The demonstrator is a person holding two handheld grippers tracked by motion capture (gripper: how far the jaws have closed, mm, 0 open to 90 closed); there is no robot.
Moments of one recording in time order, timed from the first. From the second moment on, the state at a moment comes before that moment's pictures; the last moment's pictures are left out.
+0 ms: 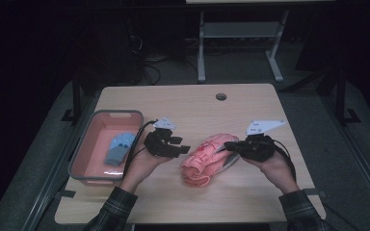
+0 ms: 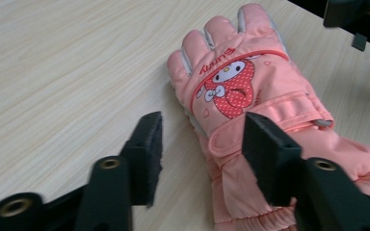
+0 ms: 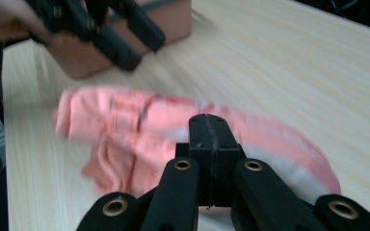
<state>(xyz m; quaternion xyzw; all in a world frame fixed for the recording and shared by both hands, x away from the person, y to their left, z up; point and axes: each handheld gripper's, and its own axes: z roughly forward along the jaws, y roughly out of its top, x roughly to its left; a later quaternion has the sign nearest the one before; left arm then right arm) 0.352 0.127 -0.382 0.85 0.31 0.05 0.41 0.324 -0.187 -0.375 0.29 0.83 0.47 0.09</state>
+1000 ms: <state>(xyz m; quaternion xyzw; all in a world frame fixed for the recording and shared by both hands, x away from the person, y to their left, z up) 0.373 0.089 -0.414 0.87 0.31 0.02 0.39 0.321 -0.143 -0.438 0.29 0.87 0.39 0.06</state>
